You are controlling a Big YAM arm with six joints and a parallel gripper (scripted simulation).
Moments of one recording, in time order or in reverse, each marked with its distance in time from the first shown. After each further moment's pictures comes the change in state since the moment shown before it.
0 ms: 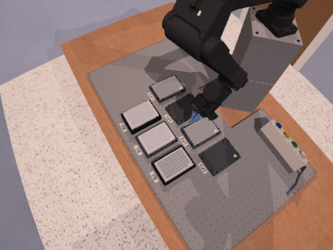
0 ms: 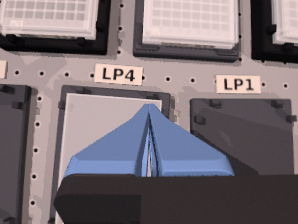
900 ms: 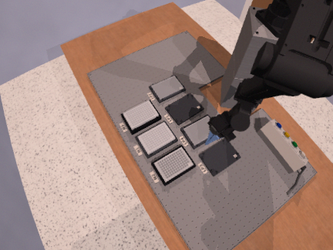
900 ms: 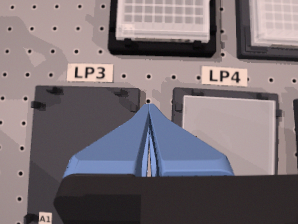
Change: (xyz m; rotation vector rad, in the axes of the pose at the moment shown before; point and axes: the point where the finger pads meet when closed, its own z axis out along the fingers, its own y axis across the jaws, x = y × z) arm -0.005 0.102 -0.004 -0.030 -0.009 0.045
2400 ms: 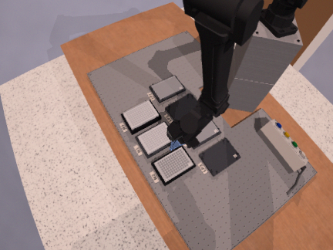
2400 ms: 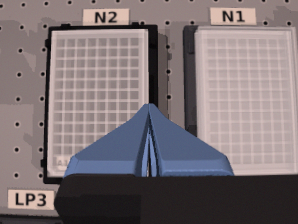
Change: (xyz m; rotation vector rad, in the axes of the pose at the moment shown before) arm -0.089 -0.058 0.083 0.015 0.018 0.031
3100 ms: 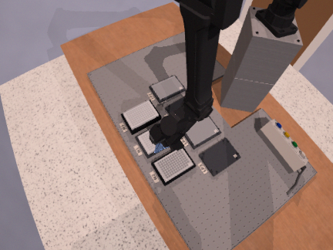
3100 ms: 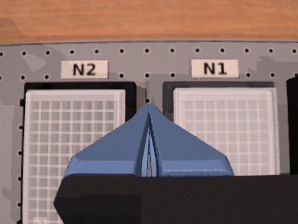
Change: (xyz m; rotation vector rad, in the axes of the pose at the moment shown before) arm -0.041 -0.020 0.033 0.004 -0.006 -0.005
